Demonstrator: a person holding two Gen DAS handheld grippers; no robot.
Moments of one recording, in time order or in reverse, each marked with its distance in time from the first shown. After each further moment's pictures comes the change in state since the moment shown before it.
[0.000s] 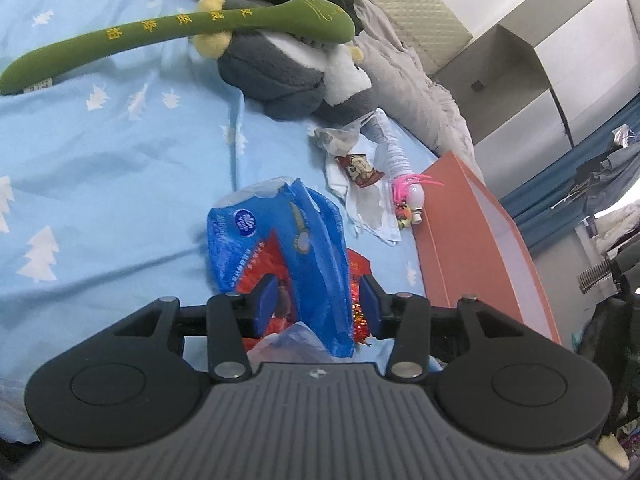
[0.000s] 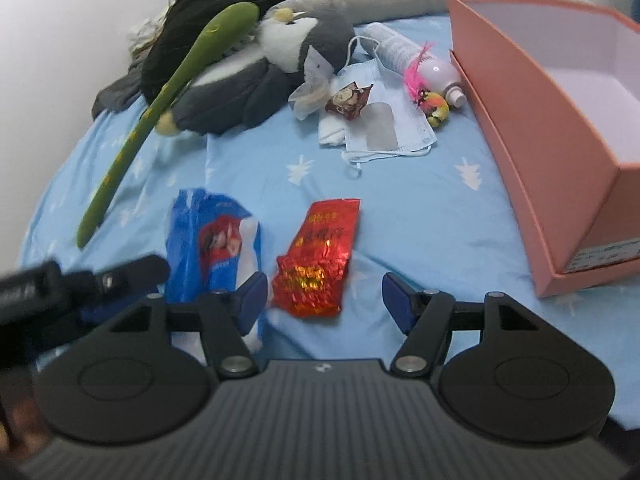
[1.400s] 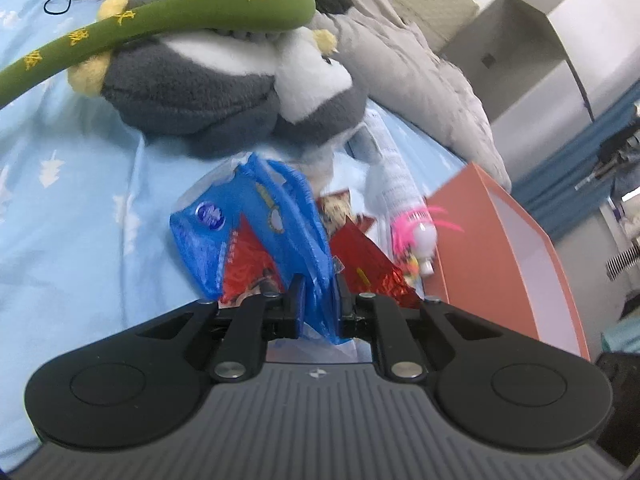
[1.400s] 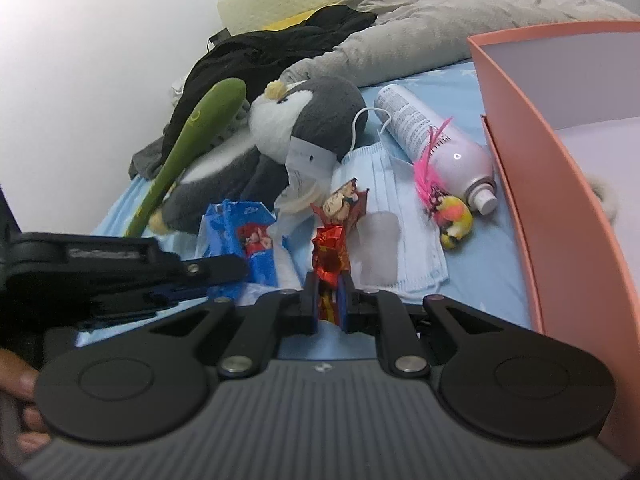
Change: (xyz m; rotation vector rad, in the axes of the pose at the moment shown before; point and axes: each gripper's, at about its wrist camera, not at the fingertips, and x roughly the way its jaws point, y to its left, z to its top) left arm 0.129 -0.058 0.081 0.087 0.065 0.062; right arm 0.059 -0.068 0.080 -0.008 -0.150 0.202
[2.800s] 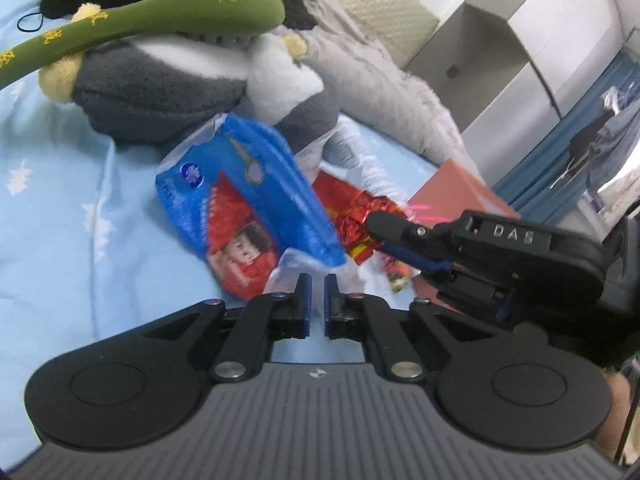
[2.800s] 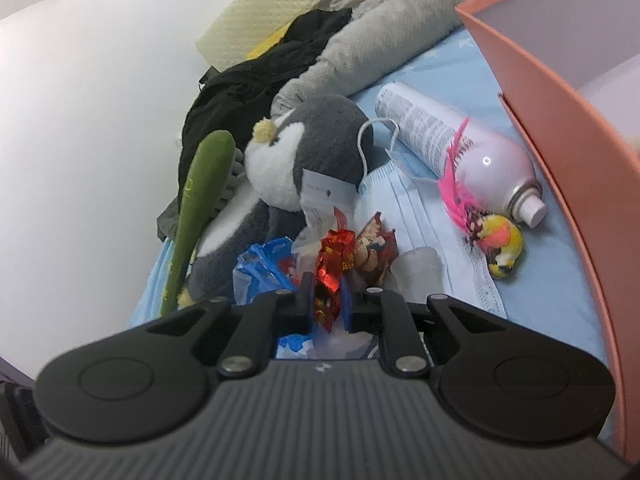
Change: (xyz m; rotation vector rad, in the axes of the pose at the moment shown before) left arm 0.021 0.006 -0.019 0.061 -0.113 -0.088; right arm 0.038 -0.020 0.036 0.273 -0.021 0.139
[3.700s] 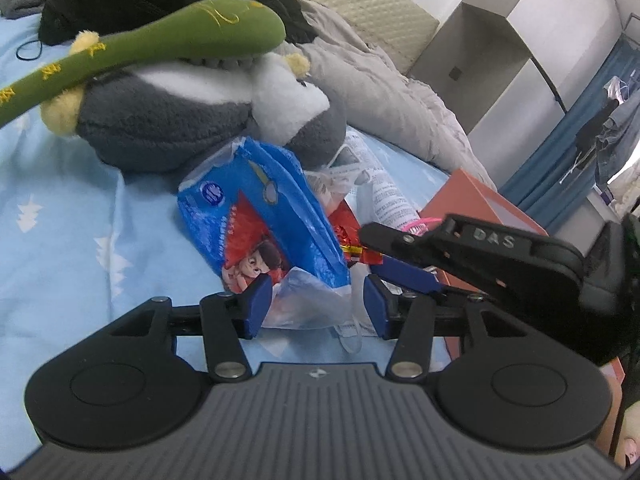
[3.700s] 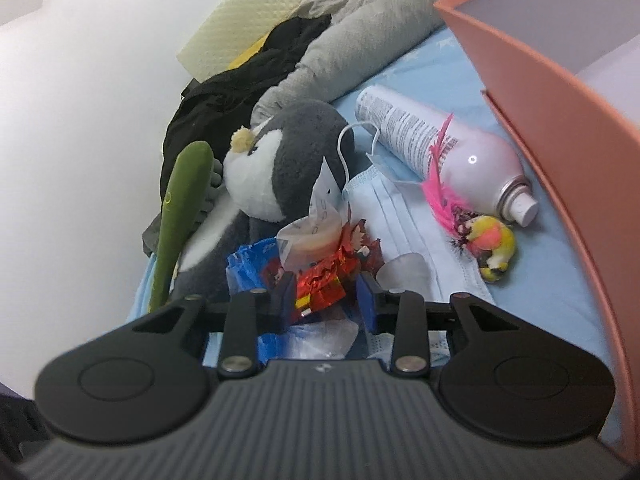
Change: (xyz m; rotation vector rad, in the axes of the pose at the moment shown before) left arm 0.002 0.001 0.008 0.063 -0.015 0.043; right arm 0.017 -0.006 -0.002 0.058 -0.015 -0.040
